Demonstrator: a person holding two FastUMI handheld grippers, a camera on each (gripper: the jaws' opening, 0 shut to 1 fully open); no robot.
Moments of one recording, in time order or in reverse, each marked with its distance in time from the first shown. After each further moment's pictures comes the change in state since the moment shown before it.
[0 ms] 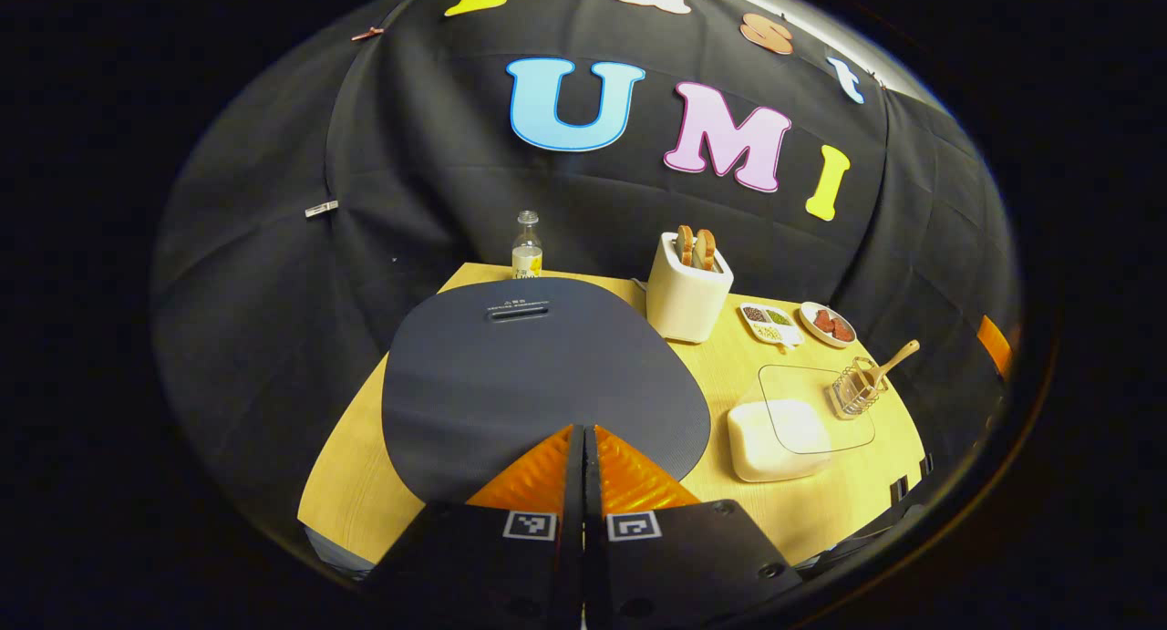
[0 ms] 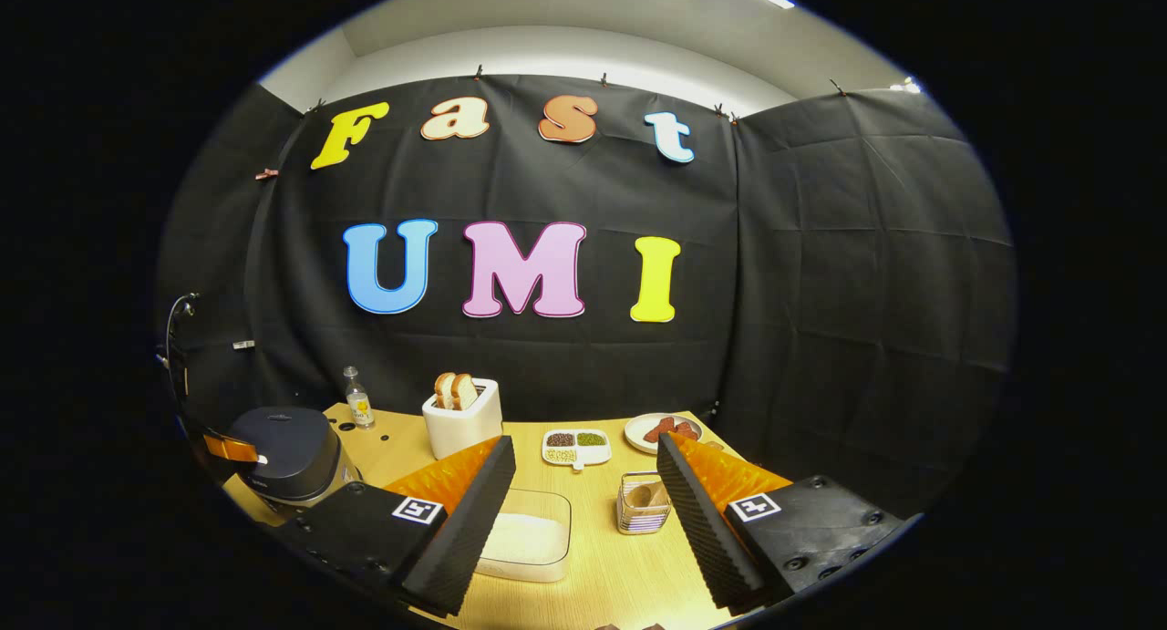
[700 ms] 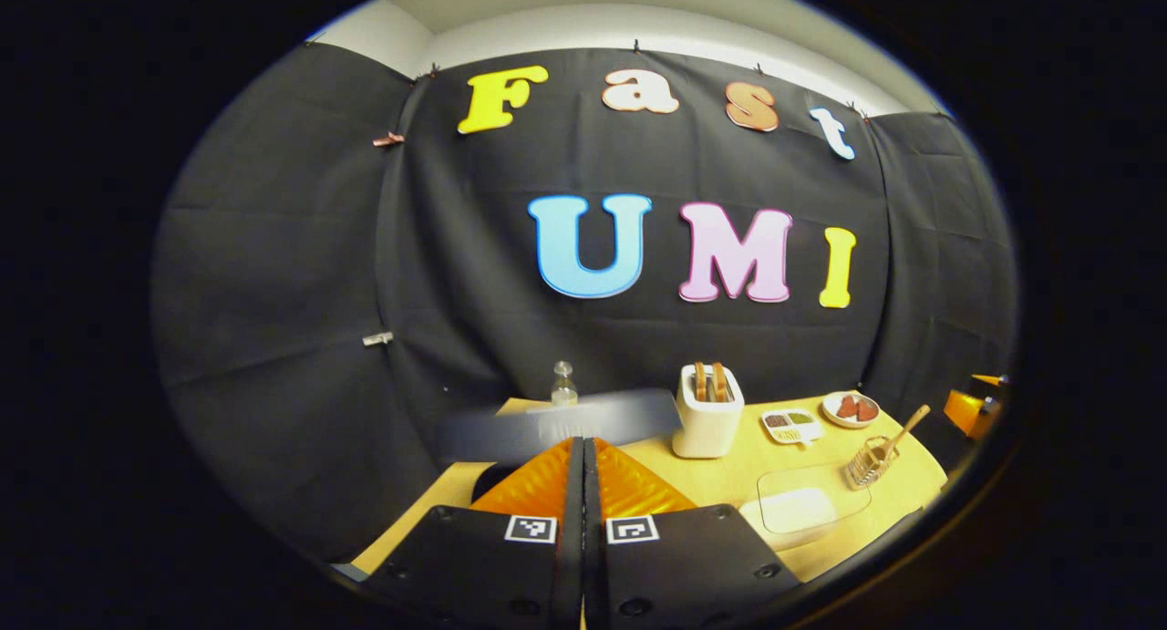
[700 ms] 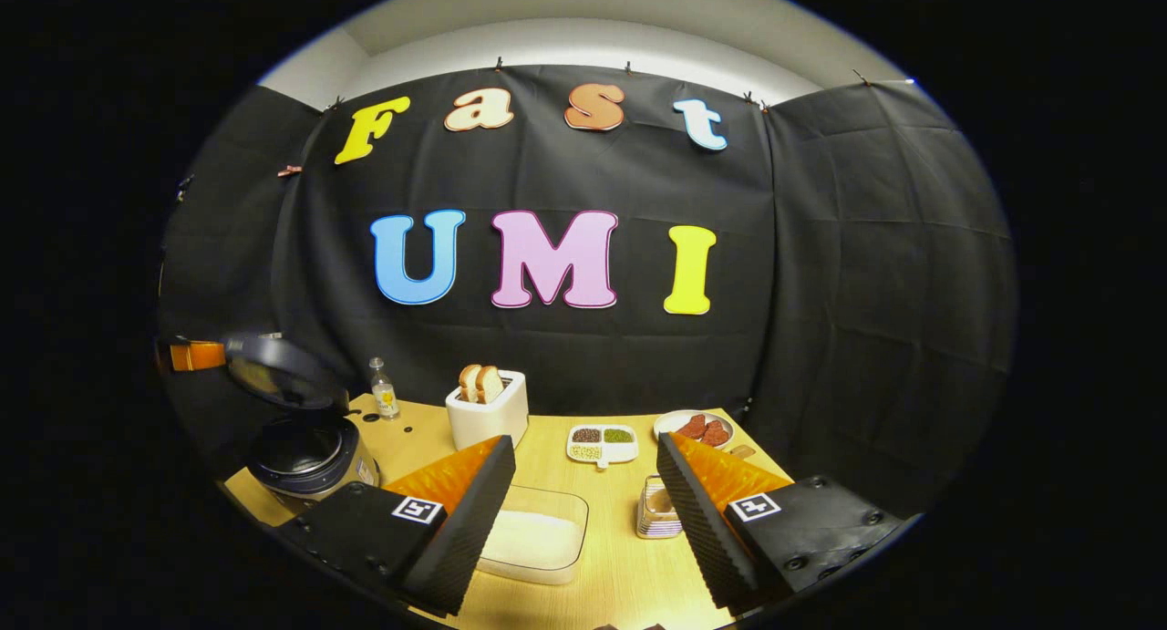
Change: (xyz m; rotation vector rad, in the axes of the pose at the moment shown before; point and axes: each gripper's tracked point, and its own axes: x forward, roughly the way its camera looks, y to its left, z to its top) left arm -0.101 -0.010 0.131 0.077 -0.452 0.204; right arm 0.030 0.004 -0.007 0.012 0.038 0.118
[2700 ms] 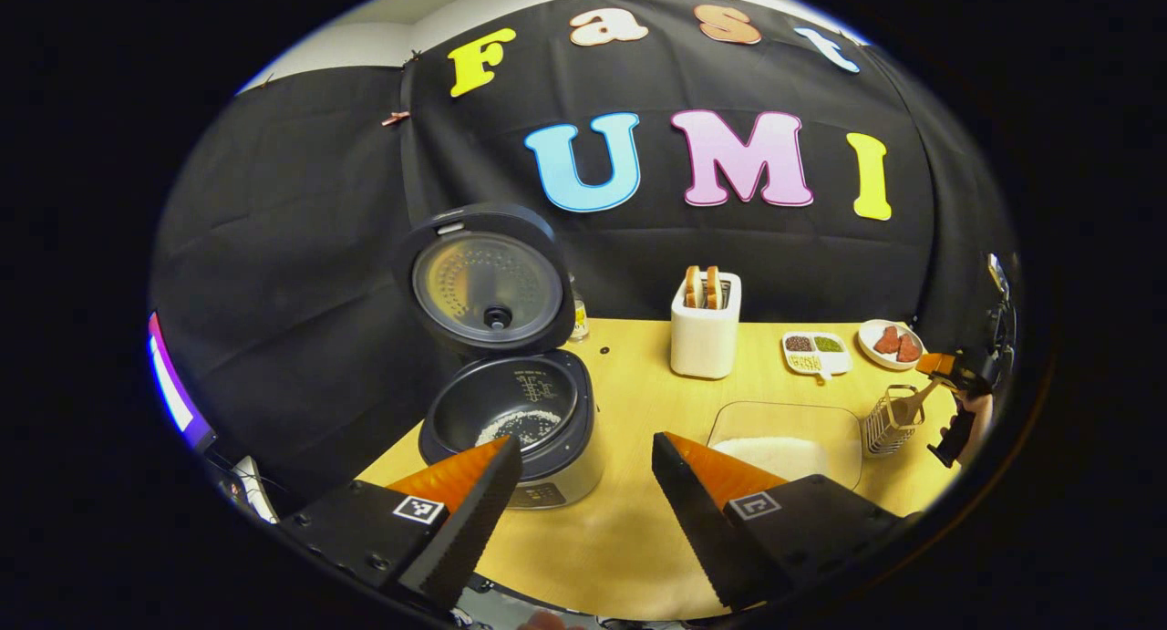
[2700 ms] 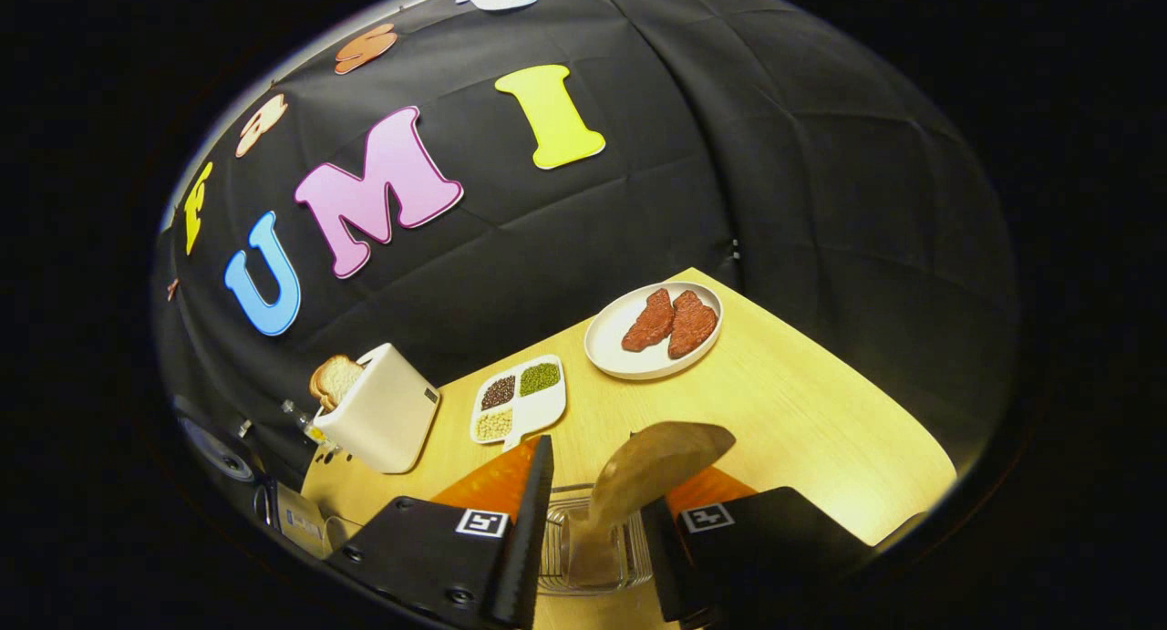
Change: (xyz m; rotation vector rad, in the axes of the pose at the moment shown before) left arm -0.042 -0.169 -0.092 0.072 0.306 0.225; right arm 0.219 -0.178 -0.173 0.473 0.335 -0.084
